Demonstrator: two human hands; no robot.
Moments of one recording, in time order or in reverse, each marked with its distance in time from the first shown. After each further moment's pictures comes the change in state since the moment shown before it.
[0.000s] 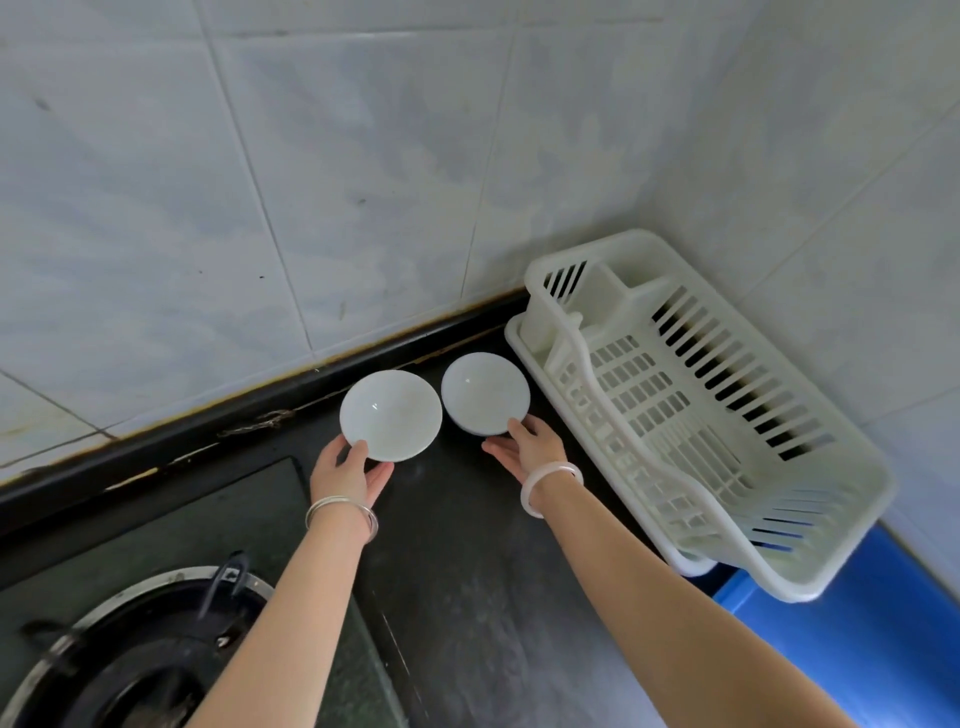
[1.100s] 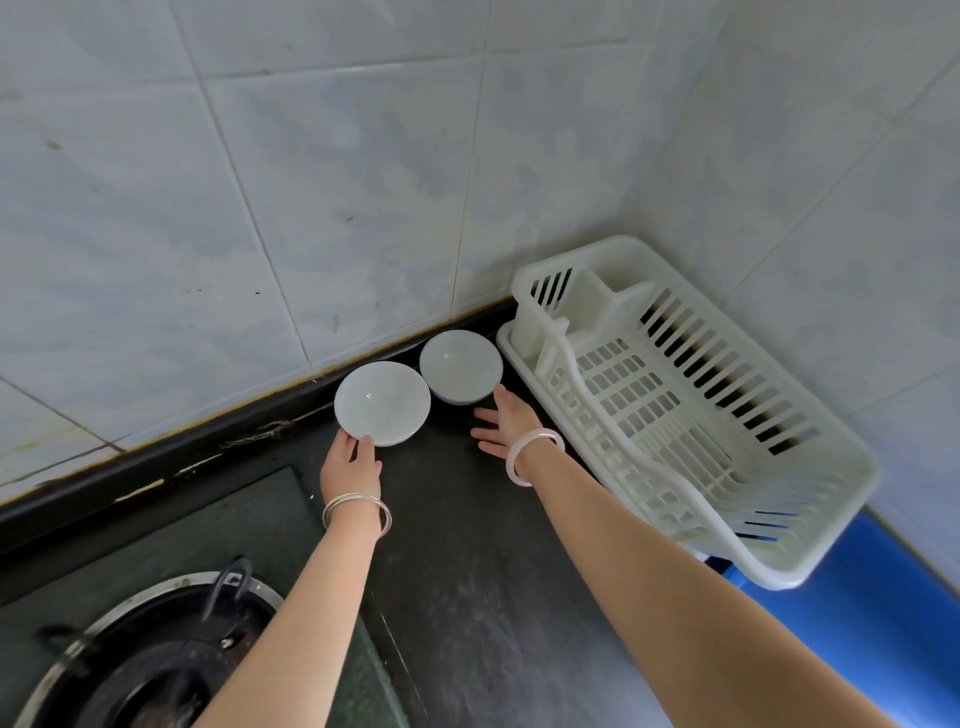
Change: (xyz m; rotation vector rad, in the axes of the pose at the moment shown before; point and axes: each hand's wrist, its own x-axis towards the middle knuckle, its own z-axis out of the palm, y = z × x) left_hand 0.002 -0.010 0.016 0.259 0.045 0.270; right_hand -0.010 -0.035 0.026 -0.245 -0.121 0.081
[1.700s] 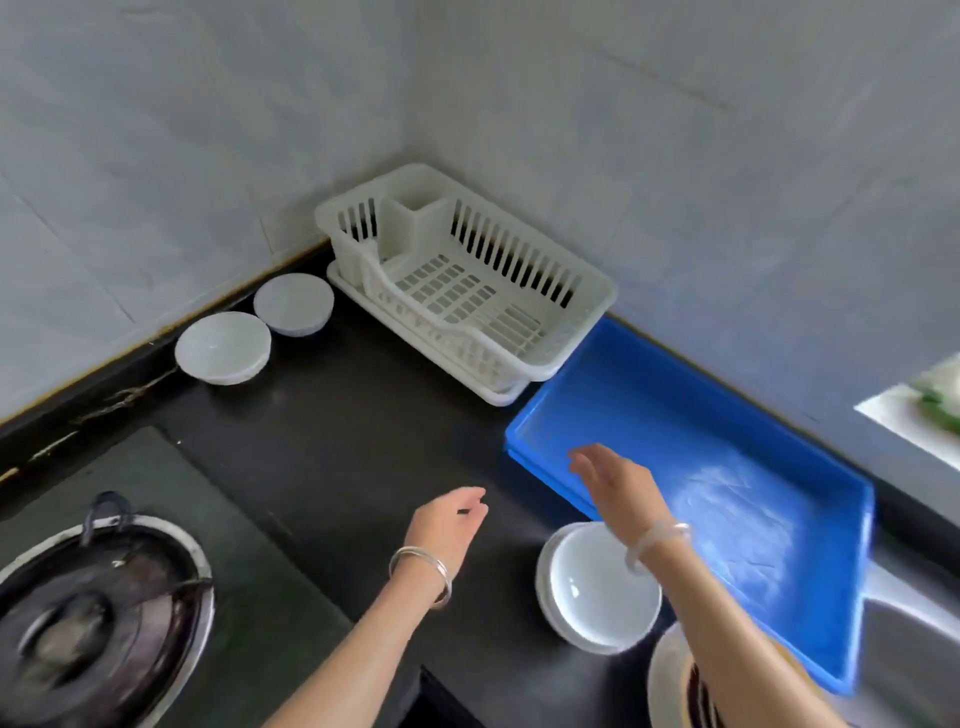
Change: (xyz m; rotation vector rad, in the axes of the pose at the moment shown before) left_hand -0.270 -0.109 0.001 0.907 -0.897 0.291; right_hand -0.255 0.183 -0.248 -0.668 0.515 -0.334
